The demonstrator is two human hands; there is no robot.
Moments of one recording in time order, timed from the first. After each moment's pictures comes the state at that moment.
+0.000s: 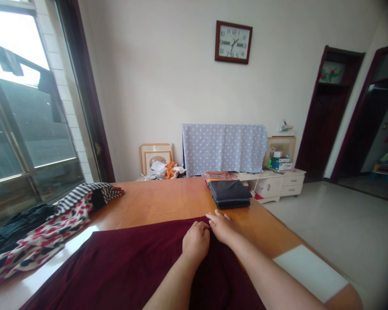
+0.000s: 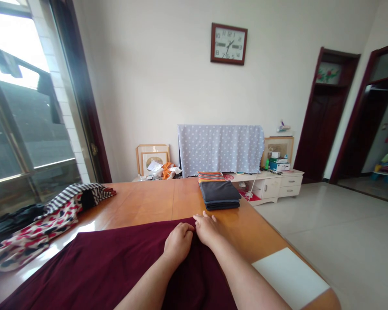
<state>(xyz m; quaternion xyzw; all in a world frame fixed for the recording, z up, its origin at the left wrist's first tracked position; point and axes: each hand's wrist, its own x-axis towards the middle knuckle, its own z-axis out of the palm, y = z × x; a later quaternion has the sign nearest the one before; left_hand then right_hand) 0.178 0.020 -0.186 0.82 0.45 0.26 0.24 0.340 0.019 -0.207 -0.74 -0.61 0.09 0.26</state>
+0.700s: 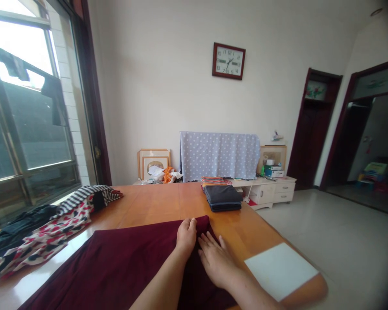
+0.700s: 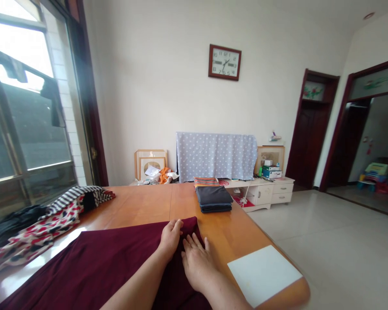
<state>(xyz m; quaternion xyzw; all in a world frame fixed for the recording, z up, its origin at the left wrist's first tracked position) 0.178 0.032 -0.195 0.67 0.44 0.41 0.43 0.266 -0.097 -0.194 -0.71 -0.68 0.08 0.19</state>
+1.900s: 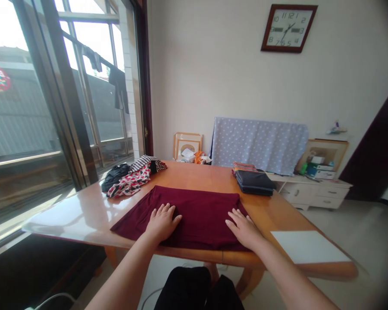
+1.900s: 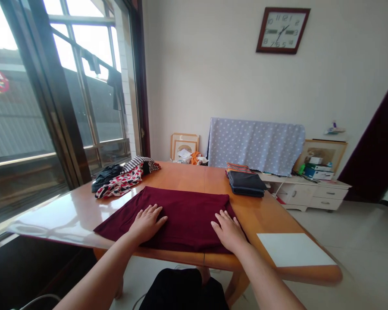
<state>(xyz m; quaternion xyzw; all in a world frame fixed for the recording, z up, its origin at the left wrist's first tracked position) -0.099 -0.052 -0.182 0.80 0.58 0.16 0.05 0.244 -0.129 -0.199 -0.72 -0.67 0.06 0.19</state>
